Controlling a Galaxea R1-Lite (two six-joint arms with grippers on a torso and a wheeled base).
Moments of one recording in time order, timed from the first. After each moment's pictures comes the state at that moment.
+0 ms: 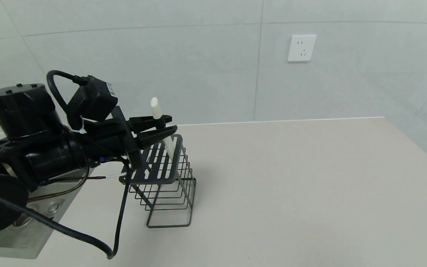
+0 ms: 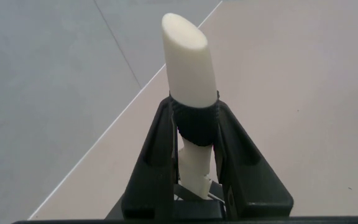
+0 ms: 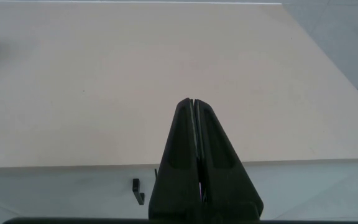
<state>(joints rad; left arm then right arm) -0.22 1.60 -0.78 -0.81 -0.70 0.39 0.00 0.00 0.00 0.00 -0.02 -0.04</state>
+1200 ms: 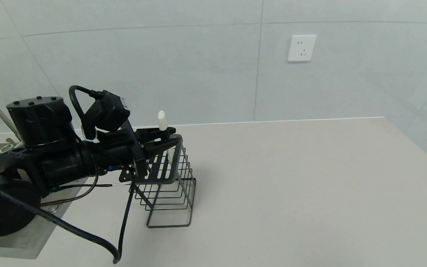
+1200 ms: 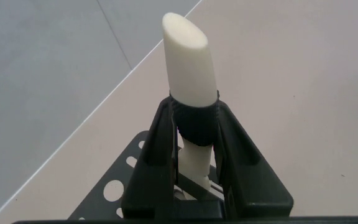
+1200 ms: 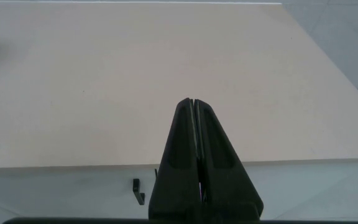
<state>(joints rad) -0.22 1.65 -0.75 -0.81 -0.70 0.39 0.00 0.00 0.00 0.00 -0.02 -0.03</state>
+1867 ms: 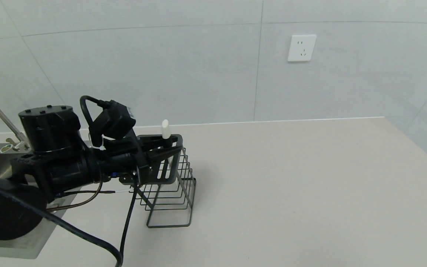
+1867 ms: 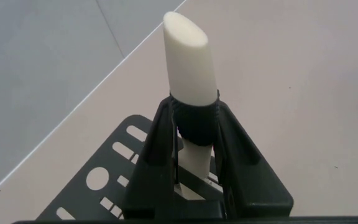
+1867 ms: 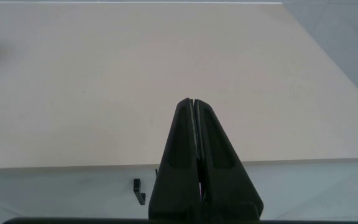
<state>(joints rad) -0.22 1.67 -0.72 -0.82 -0.70 0.39 0.00 0.00 0.00 0.00 -0.02 -0.03</state>
